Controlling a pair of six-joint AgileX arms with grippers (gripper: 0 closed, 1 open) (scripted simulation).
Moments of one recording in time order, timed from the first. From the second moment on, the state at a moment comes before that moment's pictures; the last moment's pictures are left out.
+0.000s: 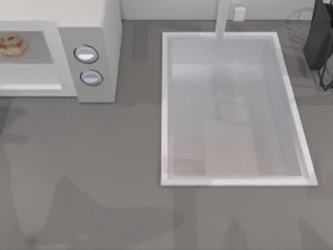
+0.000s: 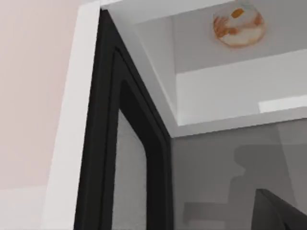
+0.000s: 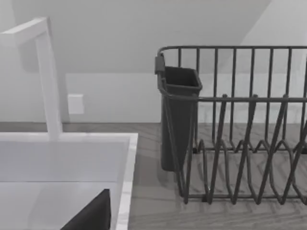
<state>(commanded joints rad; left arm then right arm) 0.39 1.00 0.80 -0.37 0.20 0.47 0.00 0.00 0.00 0.00 0.00 0.00</state>
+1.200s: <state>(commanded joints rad) 1.05 1.76 1.39 -0.76 0.67 0.93 0.00 0.00 0.00 0.00 0.00 0.00</state>
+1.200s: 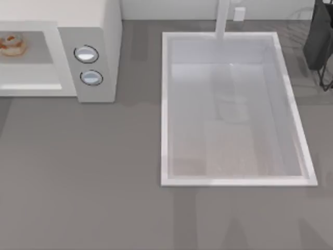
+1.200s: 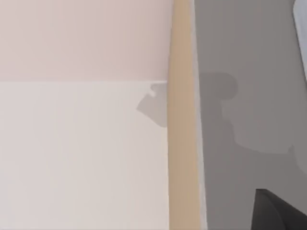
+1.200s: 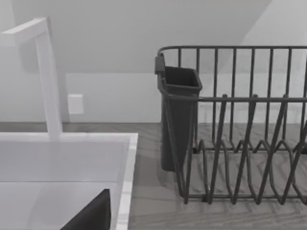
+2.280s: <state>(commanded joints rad) 1.01 1.81 1.06 -0.35 0.66 0.89 0.00 0.00 0.00 0.00 0.00 0.00</state>
